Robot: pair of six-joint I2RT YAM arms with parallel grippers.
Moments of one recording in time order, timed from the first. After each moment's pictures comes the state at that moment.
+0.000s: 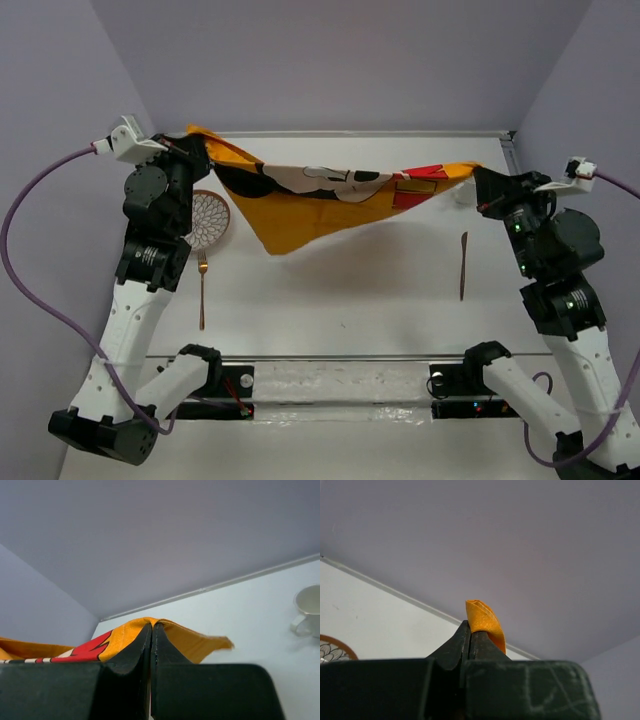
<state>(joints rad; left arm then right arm) -0.25 0.94 1.18 -0.06 -0.33 -0.60 0.29 0.72 1.04 -0.18 0.18 0.56</state>
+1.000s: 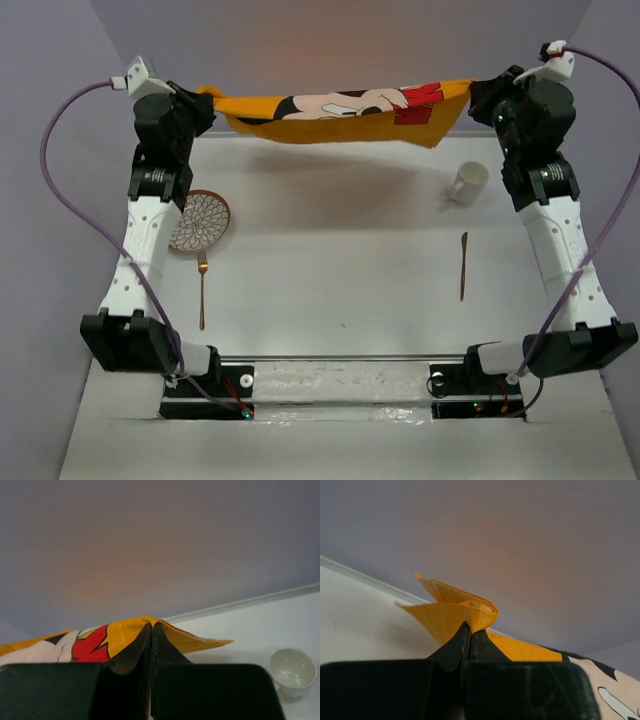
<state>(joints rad) -0.06 1.45 1.58 -0.16 -0.07 -0.66 0.13 1.40 1.70 -0.26 0.14 0.42</state>
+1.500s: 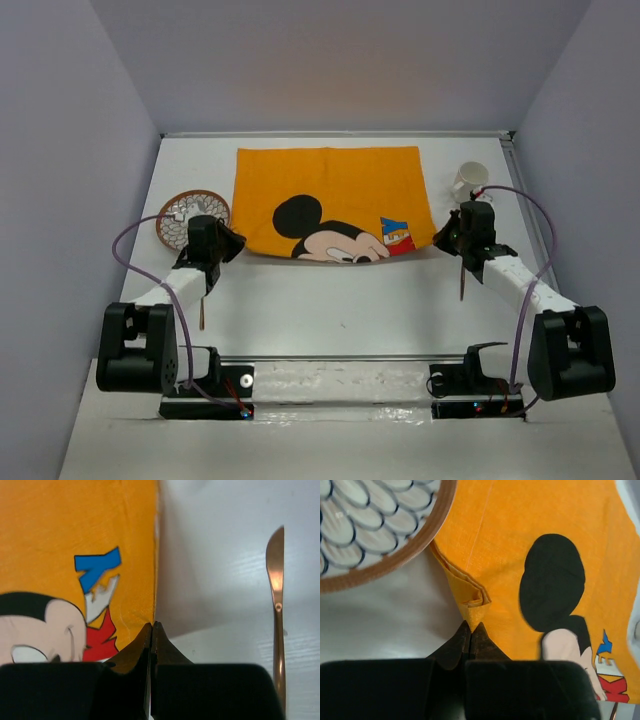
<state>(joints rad) -0.06 1.28 0.54 0.20 0.04 -0.79 0.12 1.23 0.69 -0.07 0.07 0.53</state>
